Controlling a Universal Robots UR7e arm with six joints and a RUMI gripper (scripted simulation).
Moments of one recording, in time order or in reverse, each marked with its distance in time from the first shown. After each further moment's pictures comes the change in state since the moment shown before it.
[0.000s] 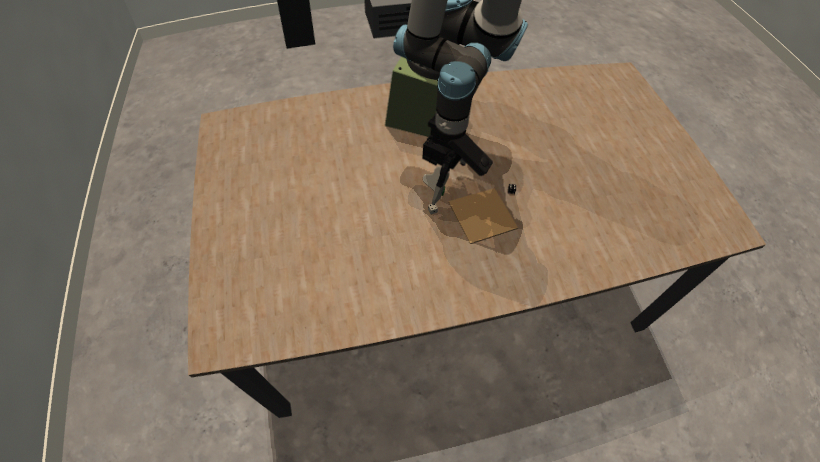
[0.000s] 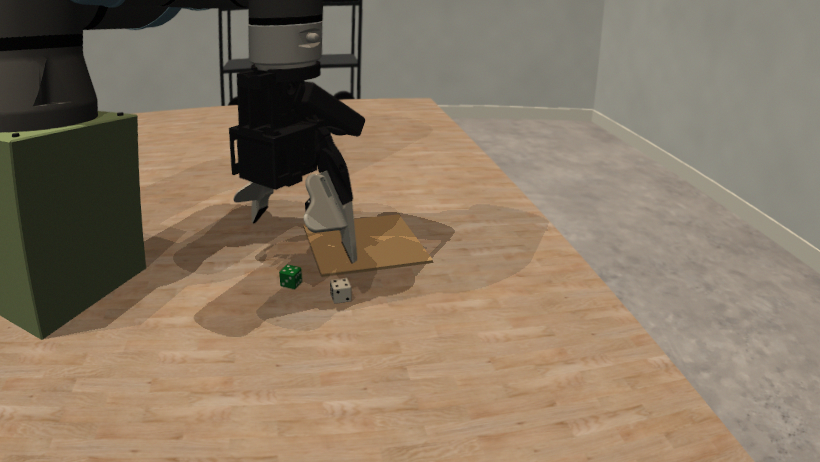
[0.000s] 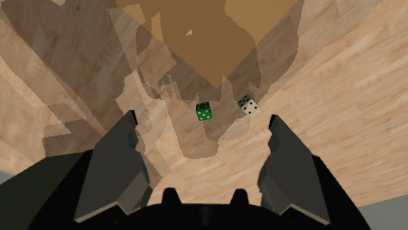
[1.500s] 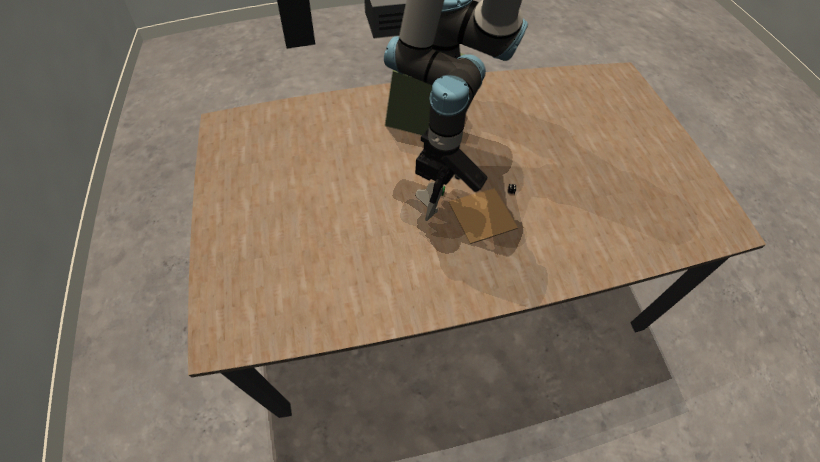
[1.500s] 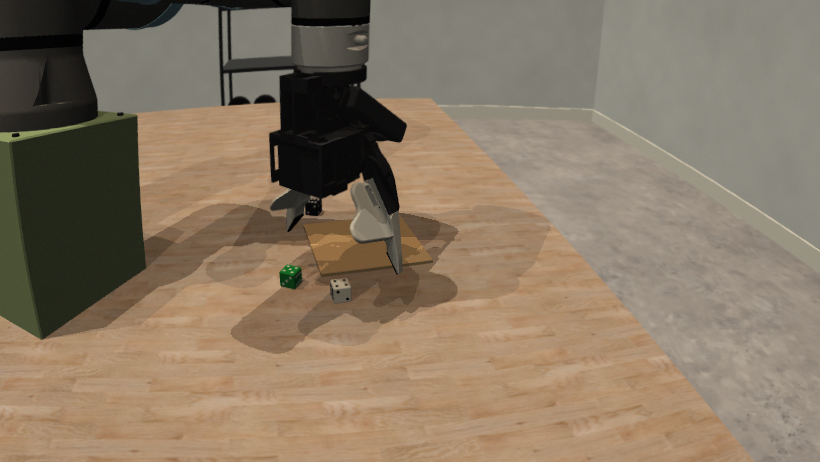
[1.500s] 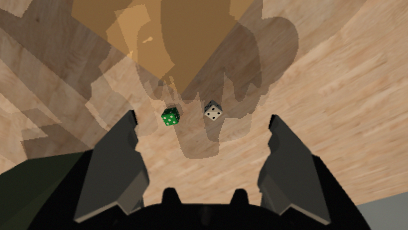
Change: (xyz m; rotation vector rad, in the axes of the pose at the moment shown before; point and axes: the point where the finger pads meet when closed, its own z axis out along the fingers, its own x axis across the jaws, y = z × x) arm 0.051 -0.011 0.000 0.000 0.000 0.000
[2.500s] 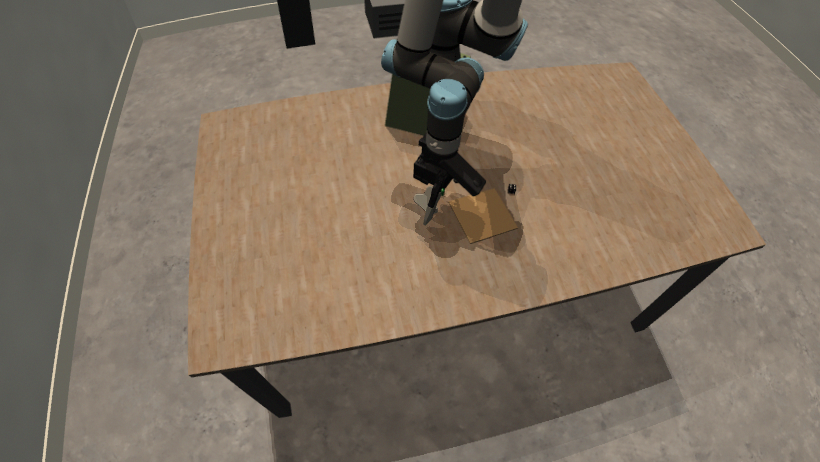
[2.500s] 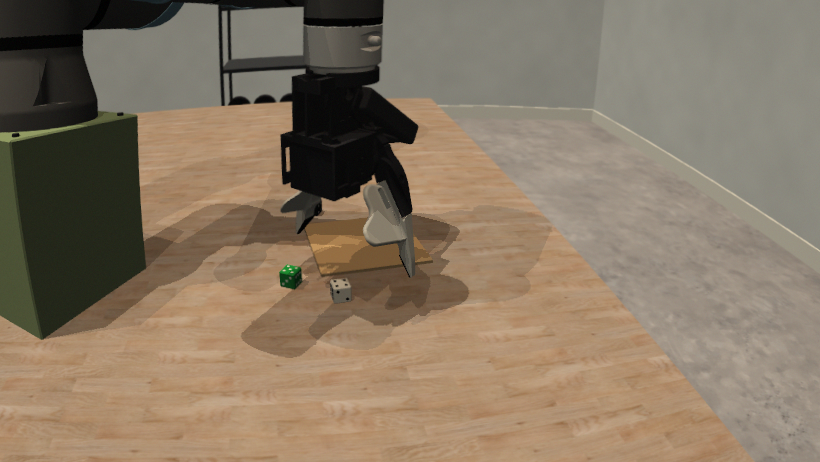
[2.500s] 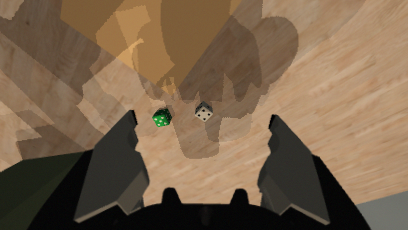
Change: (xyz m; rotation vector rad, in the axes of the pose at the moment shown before) arm 0.014 -0.003 0.000 0.000 0.000 0.000
